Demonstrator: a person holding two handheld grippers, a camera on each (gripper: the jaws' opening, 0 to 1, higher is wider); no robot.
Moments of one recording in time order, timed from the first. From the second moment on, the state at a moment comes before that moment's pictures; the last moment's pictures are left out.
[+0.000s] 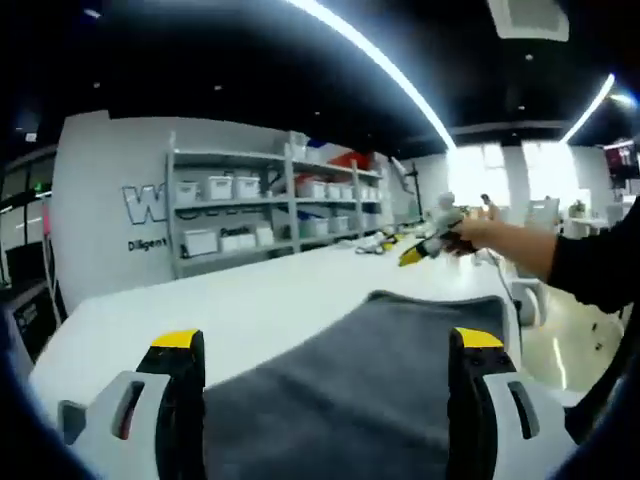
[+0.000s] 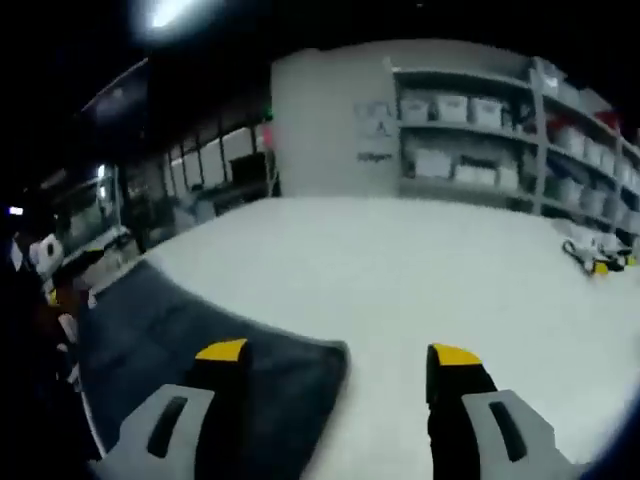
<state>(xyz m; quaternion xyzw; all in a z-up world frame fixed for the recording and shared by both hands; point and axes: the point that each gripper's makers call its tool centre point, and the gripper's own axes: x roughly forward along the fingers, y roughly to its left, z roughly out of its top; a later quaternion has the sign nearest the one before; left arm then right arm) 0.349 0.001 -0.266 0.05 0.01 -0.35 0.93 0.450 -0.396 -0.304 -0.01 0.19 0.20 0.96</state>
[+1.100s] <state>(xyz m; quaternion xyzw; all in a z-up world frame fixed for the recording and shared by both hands) 0.287 0.235 -0.241 0.09 0.02 -0.21 0.97 0.277 -0.403 -0.251 -0.02 0.03 0.12 0.99</state>
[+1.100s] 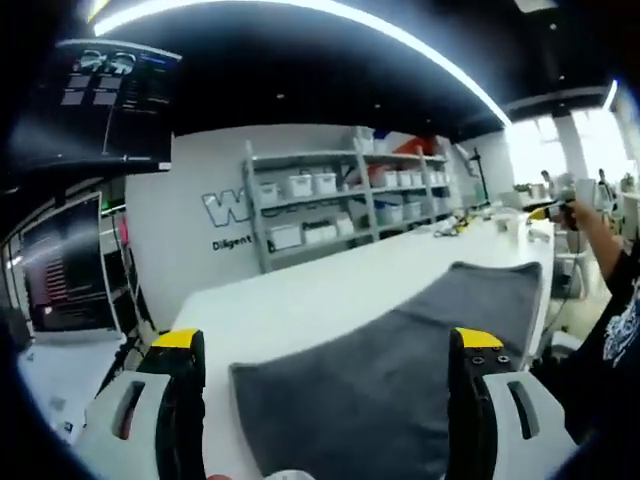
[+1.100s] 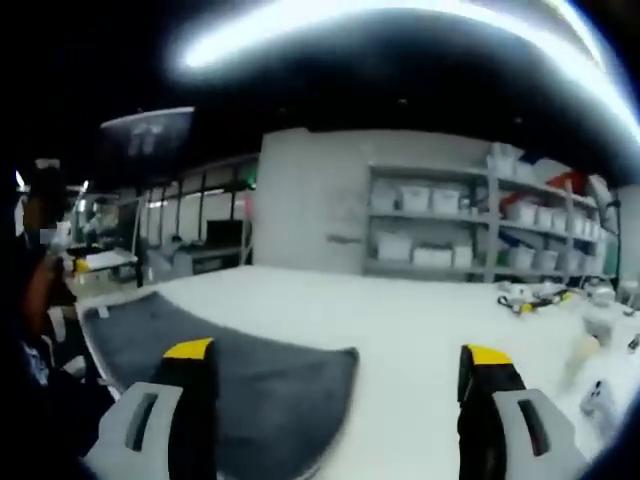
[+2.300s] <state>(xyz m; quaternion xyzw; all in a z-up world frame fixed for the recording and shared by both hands) 0.304 0.277 -0.290 0.06 0.10 -0.18 0.98 0.279 -0.414 -0.304 -0.03 0.10 0.09 0.99</state>
